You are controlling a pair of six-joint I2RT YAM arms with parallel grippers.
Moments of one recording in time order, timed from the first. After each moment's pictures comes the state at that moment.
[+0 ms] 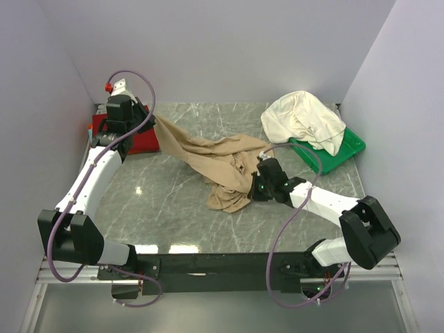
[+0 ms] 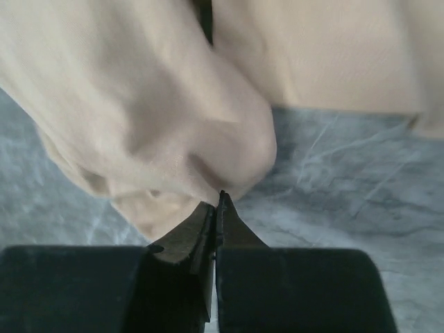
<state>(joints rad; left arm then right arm) -0.13 1.38 1.25 -0.26 -0.02 -0.54 0.59 1.36 0.65 -0.18 -0.06 0.59</state>
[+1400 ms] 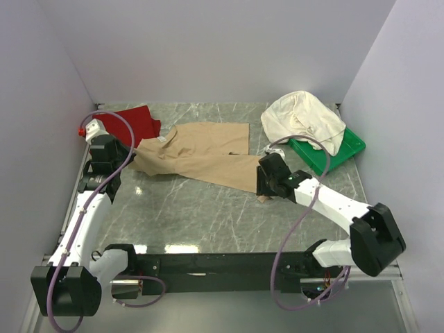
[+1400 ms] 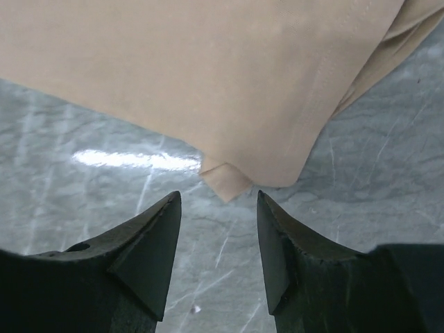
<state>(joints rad) -0.01 0.99 0.82 -0.25 -0.18 -0.64 0.58 1.29 0.78 -0.46 0.22 0.50</state>
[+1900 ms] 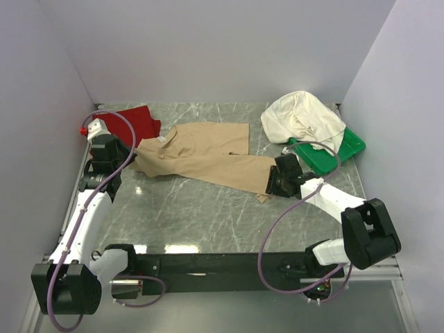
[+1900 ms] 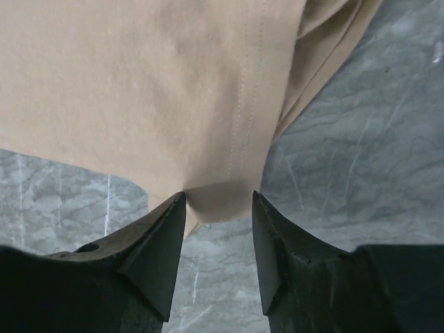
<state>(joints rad) -0.01 1.00 0.82 -0.25 -0.15 -0.62 0.37 1.35 0.67 -0.31 0.09 0.54</state>
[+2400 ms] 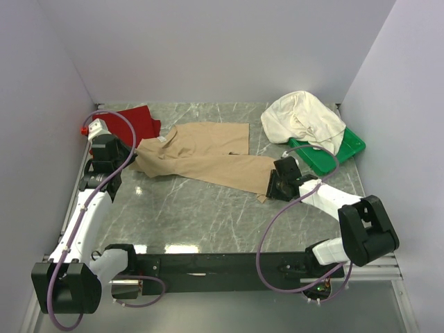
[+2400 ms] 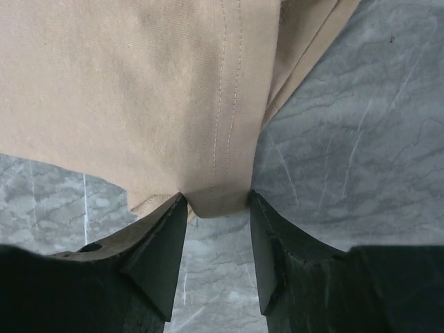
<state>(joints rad) -0.01 1.01 0.82 -0.25 -0.15 -0.62 0.37 1.38 0.63 -0.29 0.08 0.56</state>
